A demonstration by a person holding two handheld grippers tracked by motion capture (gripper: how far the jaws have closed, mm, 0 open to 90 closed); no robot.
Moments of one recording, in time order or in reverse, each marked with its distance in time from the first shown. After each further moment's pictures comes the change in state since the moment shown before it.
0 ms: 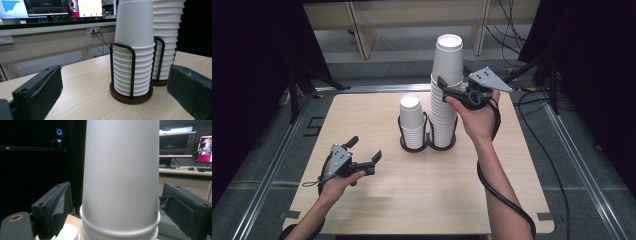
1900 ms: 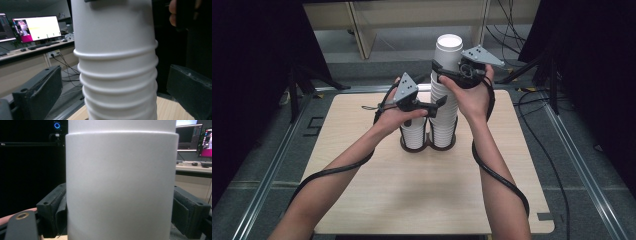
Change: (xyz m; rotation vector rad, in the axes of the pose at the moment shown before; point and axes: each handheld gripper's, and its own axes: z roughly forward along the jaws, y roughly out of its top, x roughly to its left) left arm -0.078 0.155 0.190 -0.047 -0.309 0.063; right arm -0.007 0.030 0.036 0.066 0.002 -0.014
